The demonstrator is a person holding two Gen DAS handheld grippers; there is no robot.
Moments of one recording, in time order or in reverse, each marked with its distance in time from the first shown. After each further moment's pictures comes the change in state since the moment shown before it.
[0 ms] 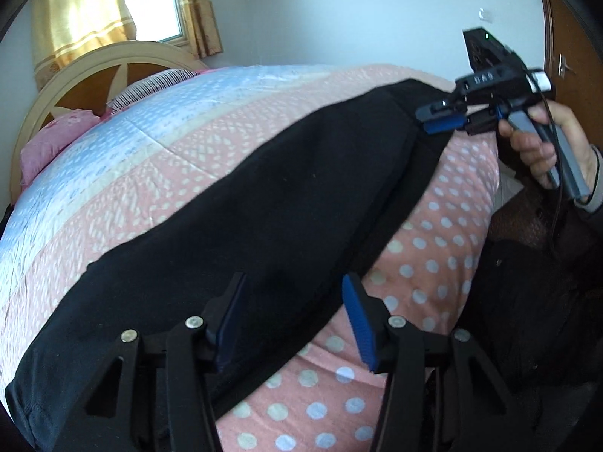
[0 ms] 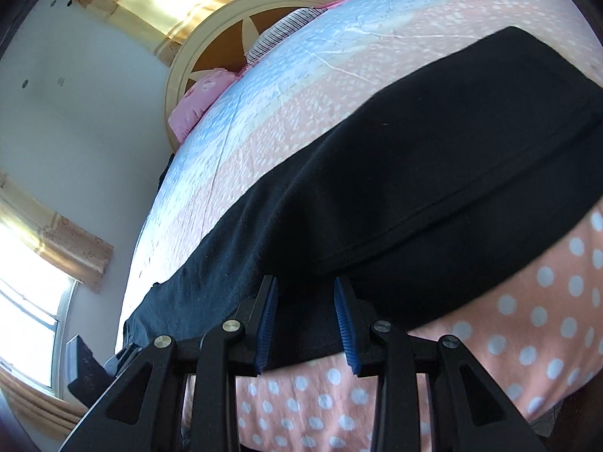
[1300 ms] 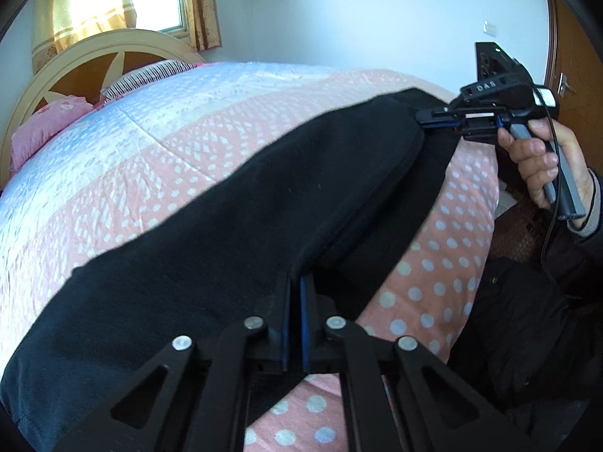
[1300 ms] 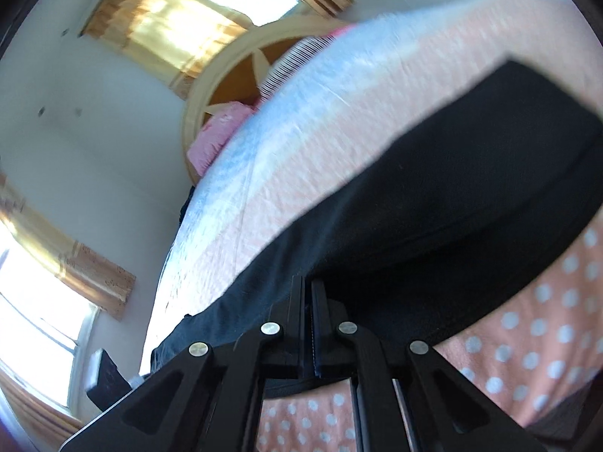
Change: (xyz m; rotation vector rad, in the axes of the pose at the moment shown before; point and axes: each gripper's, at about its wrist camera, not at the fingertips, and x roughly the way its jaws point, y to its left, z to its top) left arm 0.000 0.018 0.014 -0.060 -0.021 -0.064; right arm -0.045 0.009 -0.001 0.007 -0.144 0.067
